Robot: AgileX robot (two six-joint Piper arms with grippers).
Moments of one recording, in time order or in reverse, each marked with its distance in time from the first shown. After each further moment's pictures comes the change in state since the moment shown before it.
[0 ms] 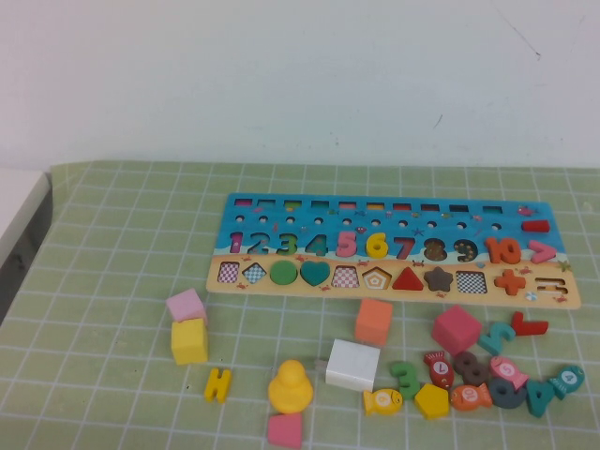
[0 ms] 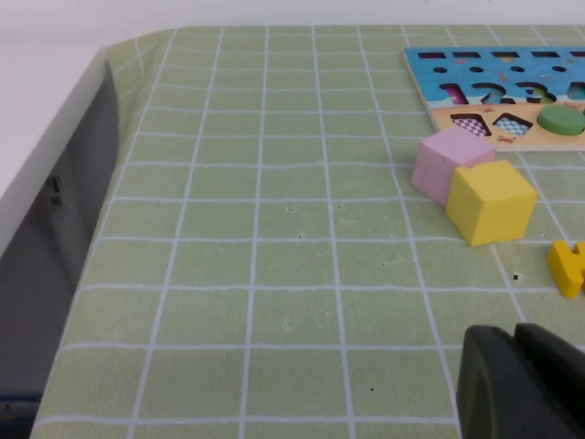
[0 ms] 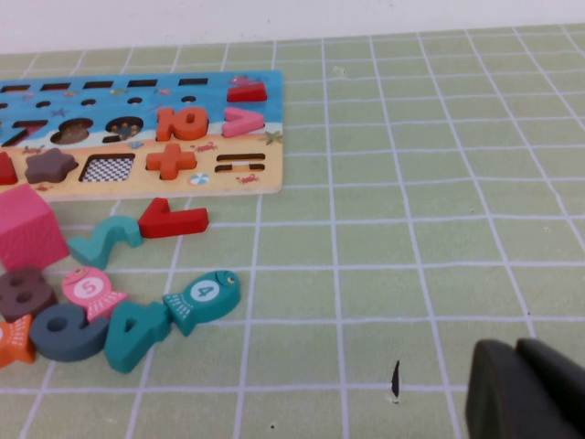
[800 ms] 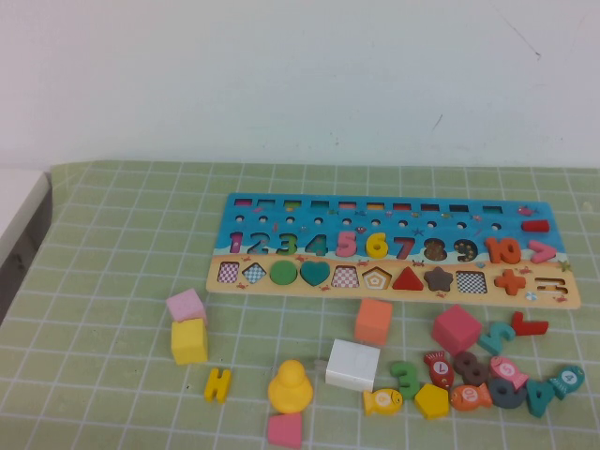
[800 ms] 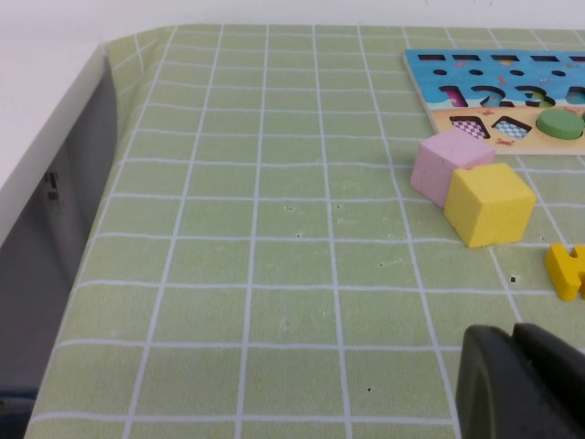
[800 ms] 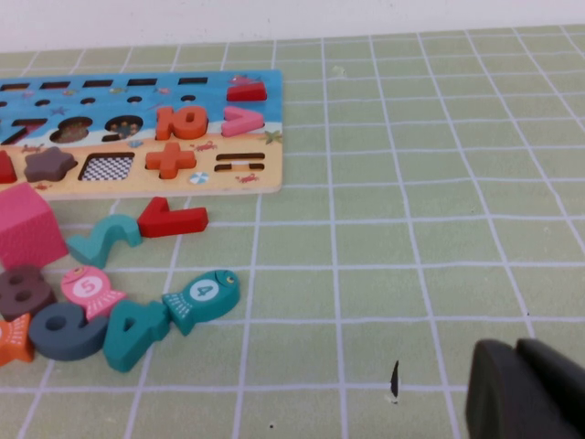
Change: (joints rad) right arm 0.000 0.000 0.000 0.000 0.000 -0.004; left arm 0.000 0.000 0.000 0.000 0.000 -0.013
